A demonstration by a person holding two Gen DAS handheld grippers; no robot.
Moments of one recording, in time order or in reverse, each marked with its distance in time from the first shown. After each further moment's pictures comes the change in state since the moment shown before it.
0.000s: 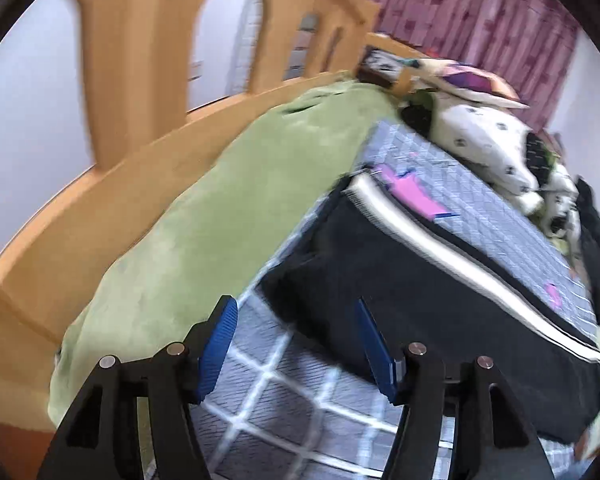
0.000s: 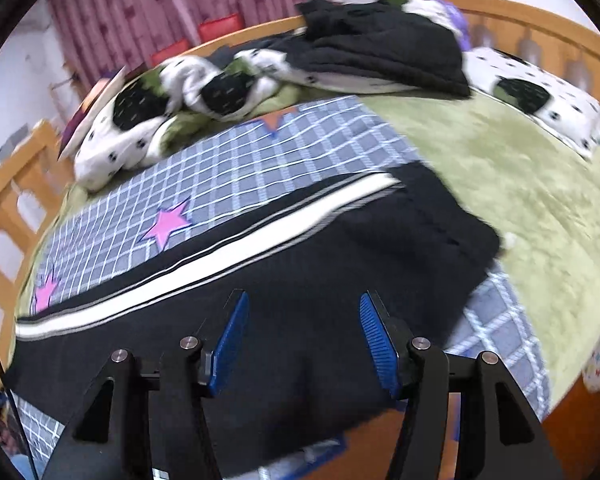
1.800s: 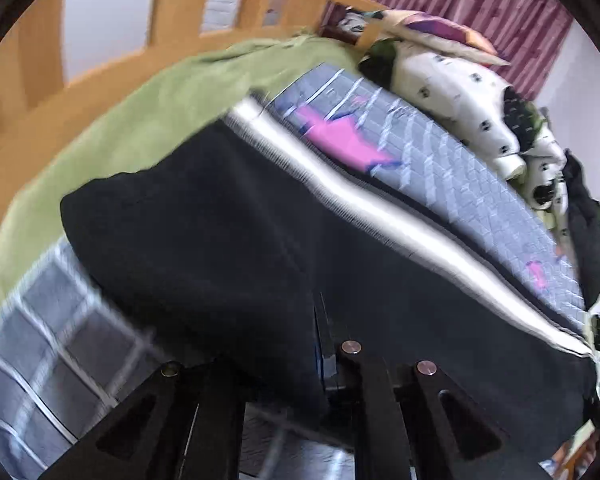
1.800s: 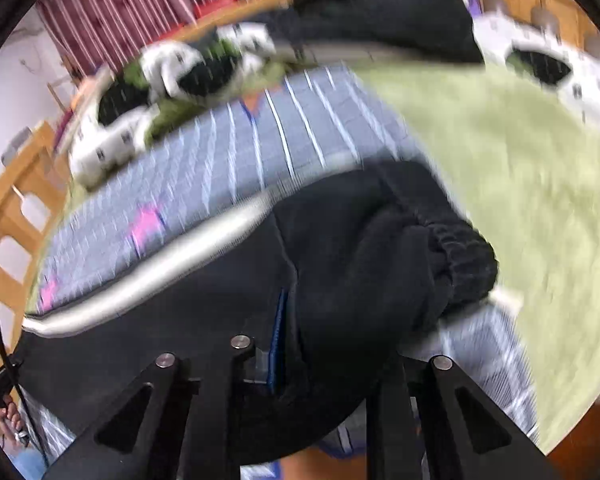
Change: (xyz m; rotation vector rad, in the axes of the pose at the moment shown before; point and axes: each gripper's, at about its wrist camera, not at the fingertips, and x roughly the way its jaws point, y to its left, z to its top) left arm 0.071 -0.084 -0.032 -0.019 0.131 -0.031; right arm 0.061 -0.087 0.018 0.048 0.128 0.080
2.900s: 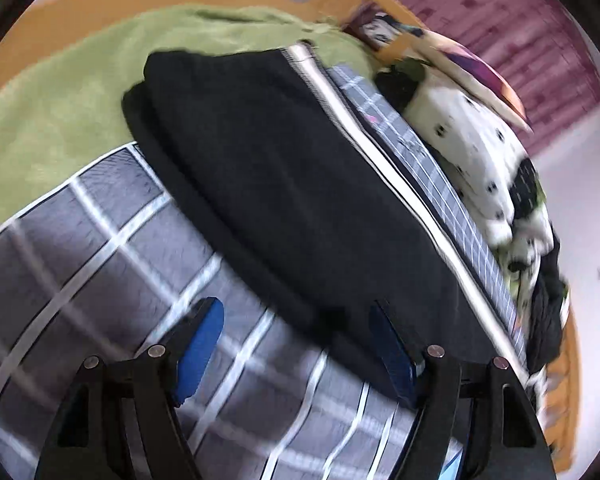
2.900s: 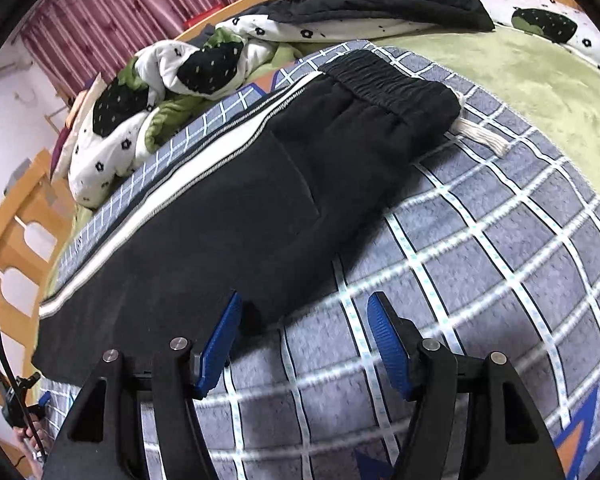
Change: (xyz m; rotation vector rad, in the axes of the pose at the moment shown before) left arm 0.085 0.010 0.073 -0.269 0.060 -0.219; right arm 0.069 0.063 -0.011 0.110 -0.078 0.077
